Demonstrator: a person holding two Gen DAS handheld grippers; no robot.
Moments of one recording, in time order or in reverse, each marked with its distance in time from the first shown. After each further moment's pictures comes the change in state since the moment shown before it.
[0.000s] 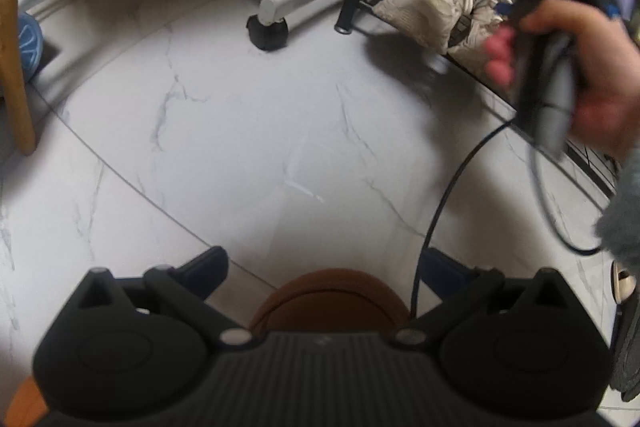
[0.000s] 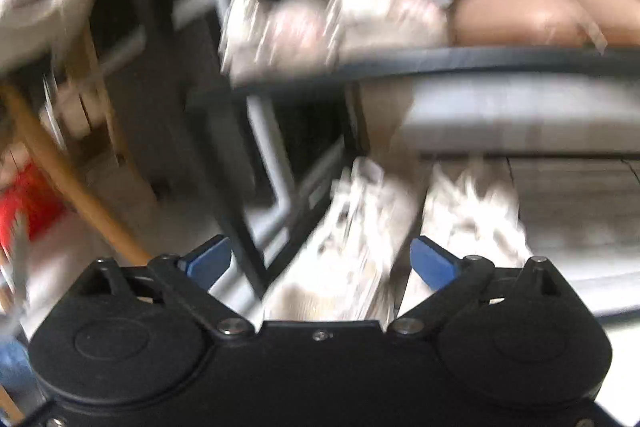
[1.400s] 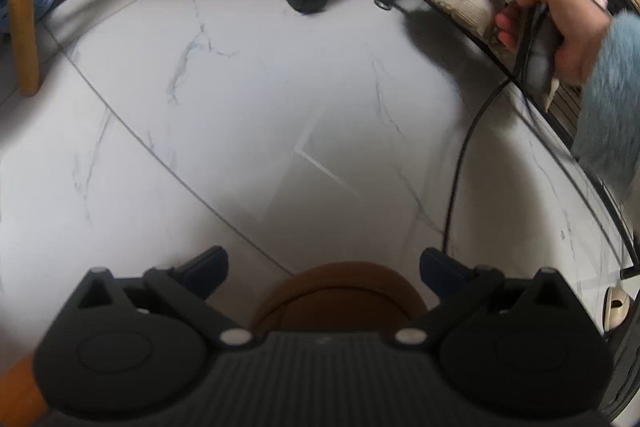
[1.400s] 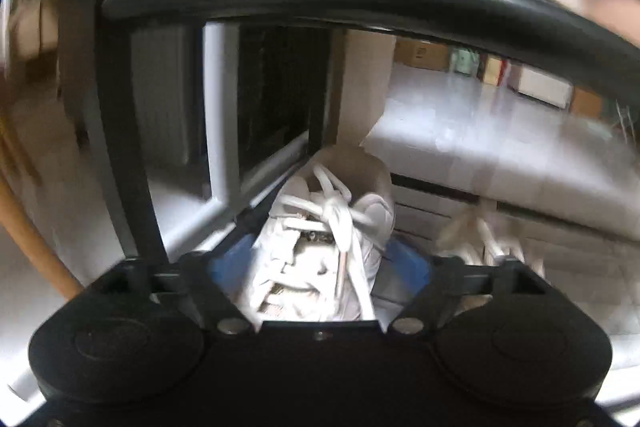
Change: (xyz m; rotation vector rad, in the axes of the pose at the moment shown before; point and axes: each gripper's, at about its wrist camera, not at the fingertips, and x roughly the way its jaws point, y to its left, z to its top) left arm 0.020 0.022 0.004 -0.145 0.103 0.000; right arm 0.085 0.011 0.026 -0.187 0.077 -0.128
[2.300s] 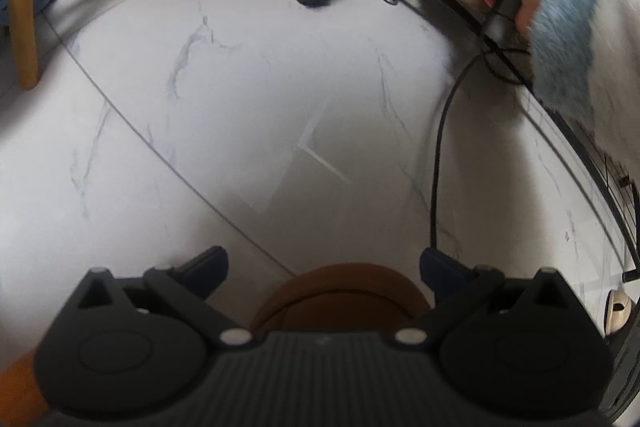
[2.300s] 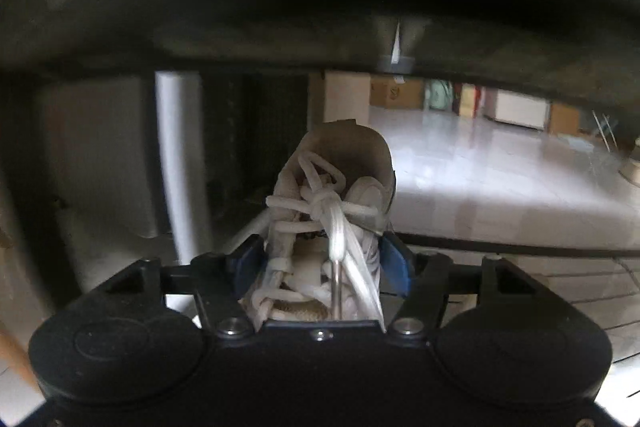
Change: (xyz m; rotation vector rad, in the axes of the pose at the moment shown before) left arm 0.008 0.001 0.001 -0.011 0.028 0.008; right arm 0.043 0.015 0.009 0.052 -0.240 -0.067
